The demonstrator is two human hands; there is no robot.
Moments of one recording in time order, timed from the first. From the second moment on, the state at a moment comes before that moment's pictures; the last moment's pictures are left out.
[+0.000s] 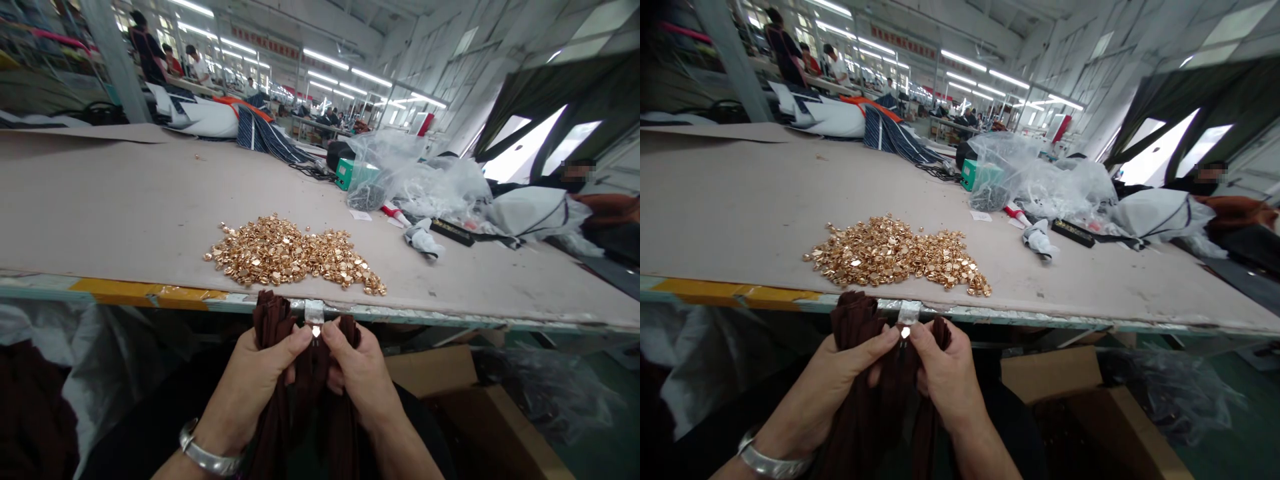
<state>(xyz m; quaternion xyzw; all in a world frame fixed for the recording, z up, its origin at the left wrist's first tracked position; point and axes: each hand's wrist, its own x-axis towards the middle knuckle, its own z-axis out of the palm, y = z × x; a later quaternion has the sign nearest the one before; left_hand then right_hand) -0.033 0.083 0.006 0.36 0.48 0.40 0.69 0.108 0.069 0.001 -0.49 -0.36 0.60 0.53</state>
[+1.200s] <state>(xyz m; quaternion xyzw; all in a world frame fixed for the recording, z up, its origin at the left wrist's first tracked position) -0.036 0.067 0.000 0.40 0.47 0.39 0.69 0.102 0.101 0.048 -0.54 -0.65 0.33 0.42</state>
